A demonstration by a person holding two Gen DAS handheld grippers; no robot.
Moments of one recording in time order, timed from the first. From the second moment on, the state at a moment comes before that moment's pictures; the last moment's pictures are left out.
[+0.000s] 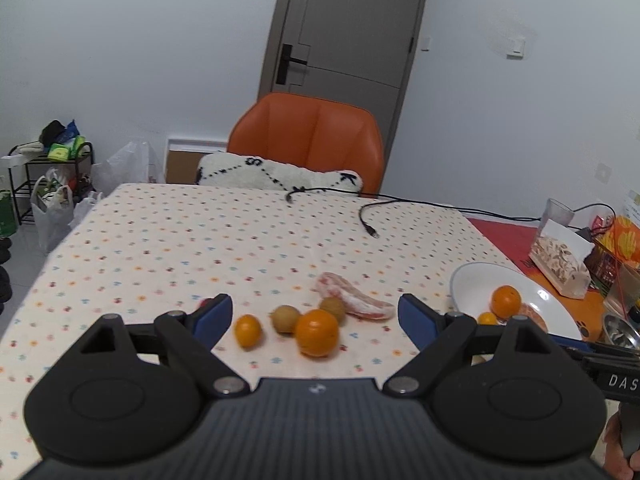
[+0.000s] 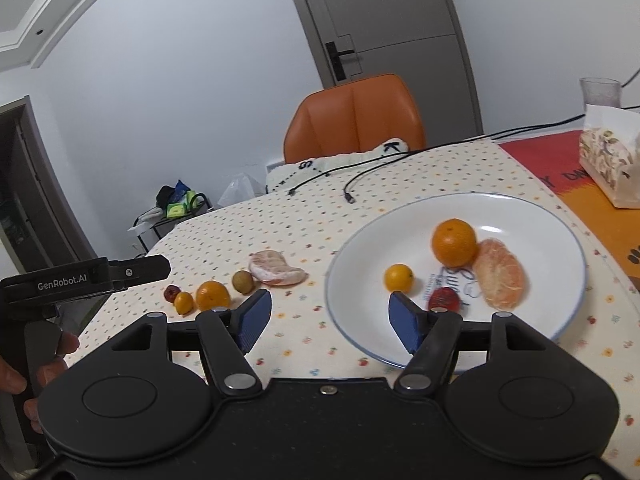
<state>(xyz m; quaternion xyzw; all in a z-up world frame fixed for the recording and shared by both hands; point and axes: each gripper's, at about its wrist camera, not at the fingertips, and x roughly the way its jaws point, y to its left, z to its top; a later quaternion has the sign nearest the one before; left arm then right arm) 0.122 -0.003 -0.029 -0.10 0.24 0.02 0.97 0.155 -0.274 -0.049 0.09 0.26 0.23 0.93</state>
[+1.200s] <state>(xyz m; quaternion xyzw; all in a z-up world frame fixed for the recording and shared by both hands) 0.125 0.055 -0.055 -0.12 0.26 0.03 0.96 0.179 -0.192 -0.057 0.05 0.30 0.29 0.91</state>
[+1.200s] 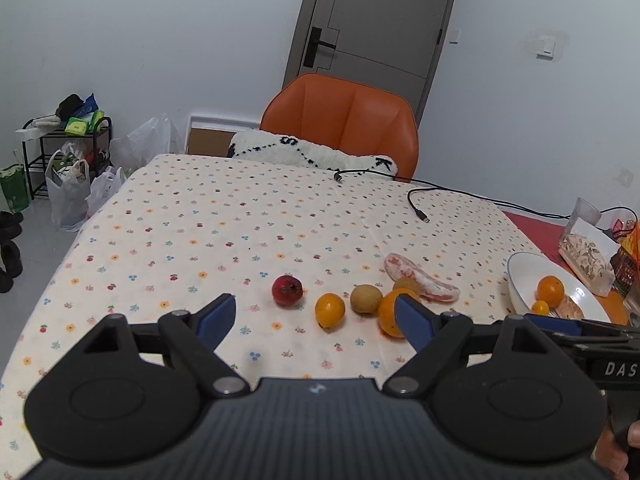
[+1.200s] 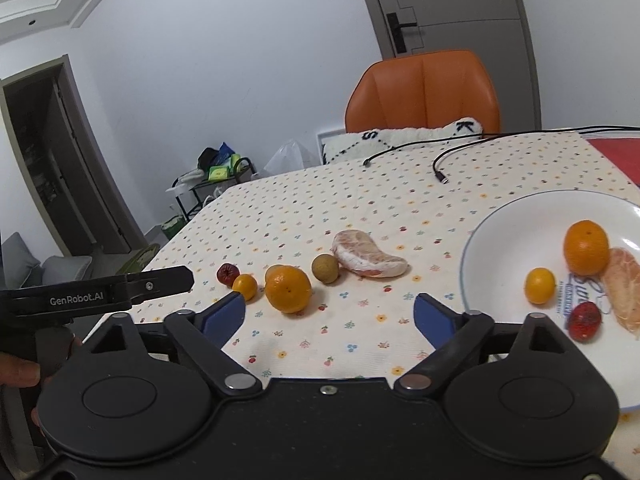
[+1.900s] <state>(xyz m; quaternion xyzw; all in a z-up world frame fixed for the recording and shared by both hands) 0.152 0.066 -0.070 -0.14 0.28 0.01 0.95 0.213 -0.141 -0.076 0.04 0.33 0.33 0.88</state>
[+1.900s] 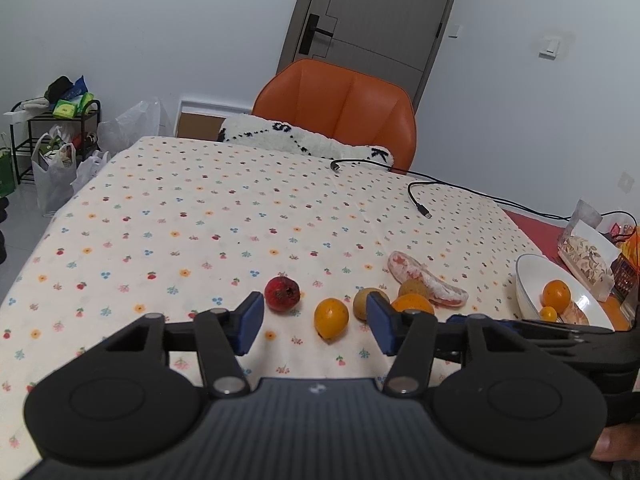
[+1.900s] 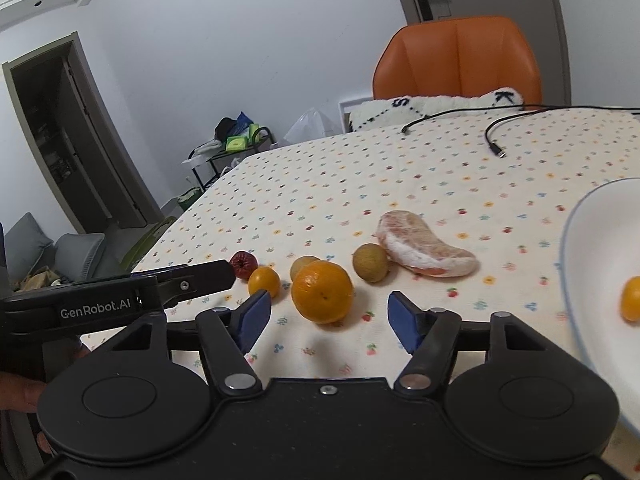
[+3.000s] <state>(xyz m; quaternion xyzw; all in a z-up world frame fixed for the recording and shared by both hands) 0.164 0.044 -0.078 -0.14 0.29 0.00 0.95 0.209 -0.170 -0.076 0.05 0.33 0.31 0.89</state>
